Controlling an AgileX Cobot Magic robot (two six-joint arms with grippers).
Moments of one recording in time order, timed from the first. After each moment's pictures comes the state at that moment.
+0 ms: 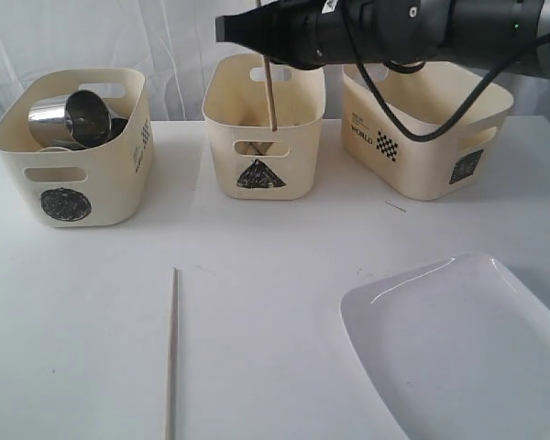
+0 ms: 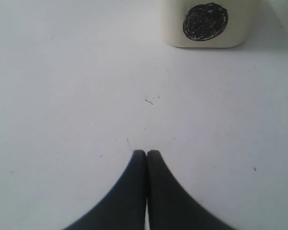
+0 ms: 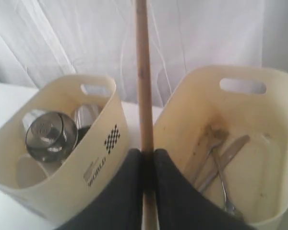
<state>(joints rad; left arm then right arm) 0.03 0.00 0.02 0.07 0.45 -0.08 0.39 1.74 -1.43 0.23 0.10 0.00</state>
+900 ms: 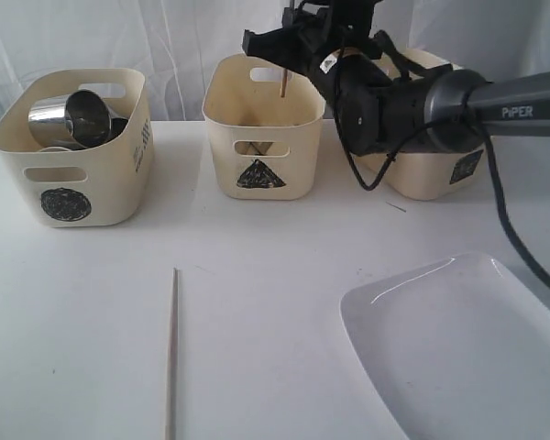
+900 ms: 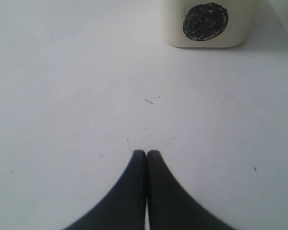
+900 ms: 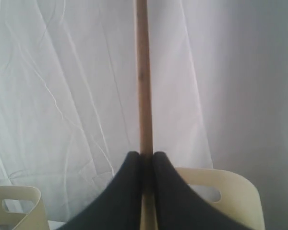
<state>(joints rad) 0.03 0.00 0.02 0.07 0.45 -0.08 0.34 2.05 -1.44 0.21 -0.64 -0.01</state>
